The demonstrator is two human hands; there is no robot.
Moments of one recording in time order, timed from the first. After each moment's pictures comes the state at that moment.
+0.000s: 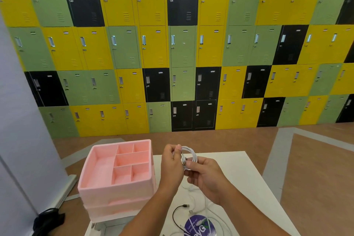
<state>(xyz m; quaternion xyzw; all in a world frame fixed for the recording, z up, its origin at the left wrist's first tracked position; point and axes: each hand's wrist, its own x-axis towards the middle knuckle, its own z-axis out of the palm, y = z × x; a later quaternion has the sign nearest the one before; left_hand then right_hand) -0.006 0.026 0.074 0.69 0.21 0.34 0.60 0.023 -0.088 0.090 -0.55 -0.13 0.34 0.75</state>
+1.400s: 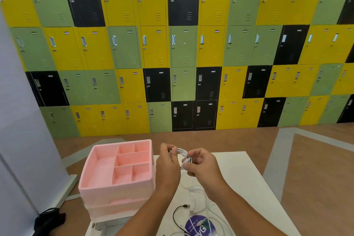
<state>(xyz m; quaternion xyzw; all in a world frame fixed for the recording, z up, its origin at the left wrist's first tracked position) -0.014 0.036 0.067 0.77 0.24 0.37 0.46 0.024 -0.075 0.091 -0.71 -0.15 0.17 0.67</state>
